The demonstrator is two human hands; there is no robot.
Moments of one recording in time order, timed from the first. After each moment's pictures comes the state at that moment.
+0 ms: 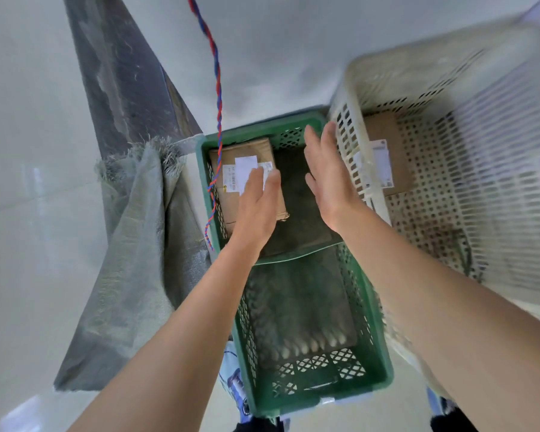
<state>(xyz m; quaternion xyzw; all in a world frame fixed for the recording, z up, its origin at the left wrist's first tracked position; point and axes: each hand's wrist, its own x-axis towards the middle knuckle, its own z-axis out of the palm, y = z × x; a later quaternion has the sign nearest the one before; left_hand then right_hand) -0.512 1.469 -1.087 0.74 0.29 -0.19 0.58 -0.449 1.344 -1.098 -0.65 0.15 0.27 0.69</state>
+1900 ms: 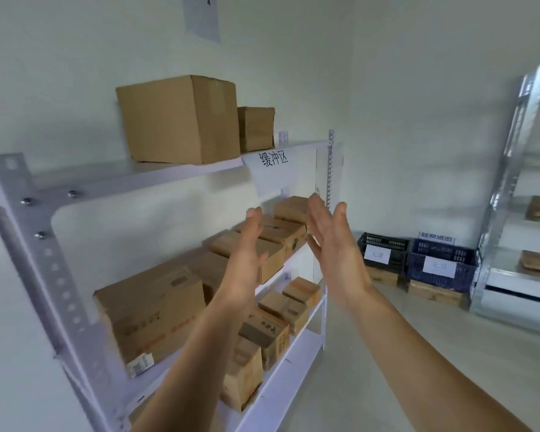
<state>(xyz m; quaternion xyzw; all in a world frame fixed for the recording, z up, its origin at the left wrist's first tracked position) -0.478 0.670 -0.189 0.65 -0.26 -0.16 0.70 -0.535 0.522 -0.205 -0.67 -0.01 -0.28 0.68</state>
